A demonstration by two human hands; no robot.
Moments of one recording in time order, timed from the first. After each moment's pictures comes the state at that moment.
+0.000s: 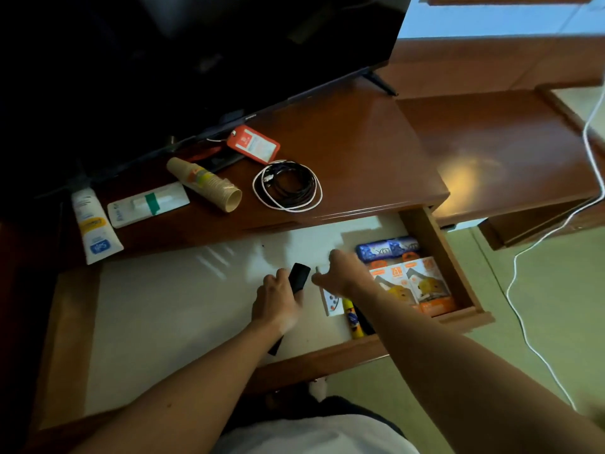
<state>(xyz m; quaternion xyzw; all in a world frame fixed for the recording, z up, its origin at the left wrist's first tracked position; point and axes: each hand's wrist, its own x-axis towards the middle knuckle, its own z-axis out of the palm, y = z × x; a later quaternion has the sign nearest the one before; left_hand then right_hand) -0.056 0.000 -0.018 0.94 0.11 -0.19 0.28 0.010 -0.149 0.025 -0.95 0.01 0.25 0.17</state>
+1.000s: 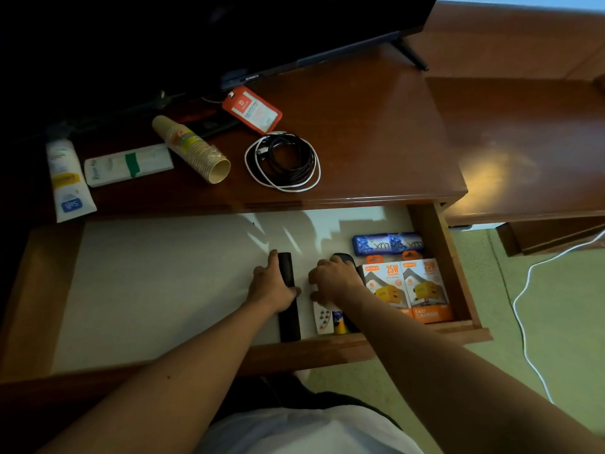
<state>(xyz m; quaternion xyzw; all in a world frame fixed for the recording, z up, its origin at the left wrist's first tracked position) -0.035 -0.031 -0.071 0.87 0.24 -0.26 0.36 0.011 -0.181 -0.033 -0.91 -0.27 0.30 -0.05</state>
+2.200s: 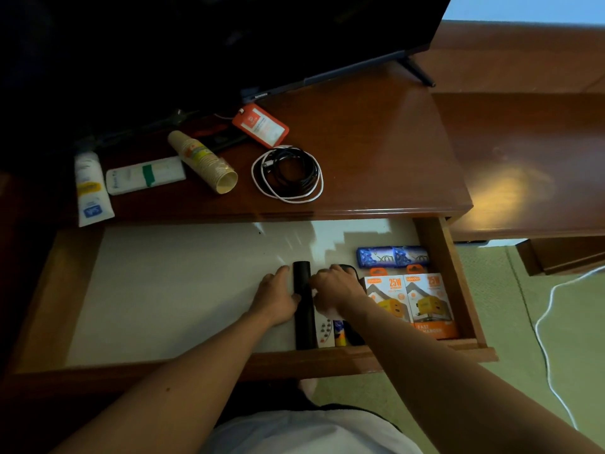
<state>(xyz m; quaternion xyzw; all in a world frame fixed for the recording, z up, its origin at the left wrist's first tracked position) -0.042 -0.037 -0.061 0.88 0.19 -0.23 0.37 0.015 -0.187 -0.033 -0.91 -0.29 0.28 -0.01</state>
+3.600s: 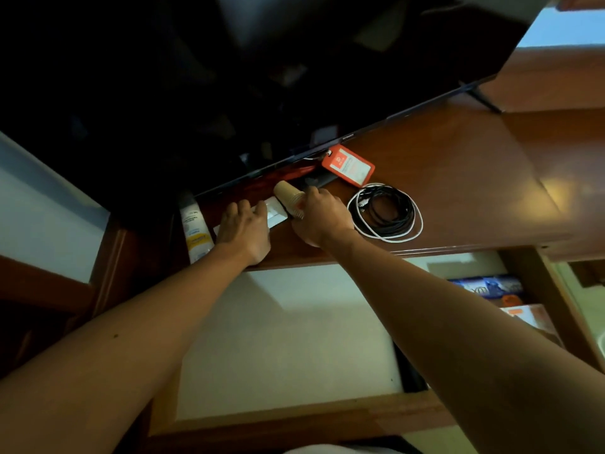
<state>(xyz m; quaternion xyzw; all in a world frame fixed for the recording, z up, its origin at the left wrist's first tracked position) 0.065 0.240 0.059 0.99 0.08 -0.10 0.02 0.118 0.082 0.078 -0.97 -0.14 0.09 0.19</state>
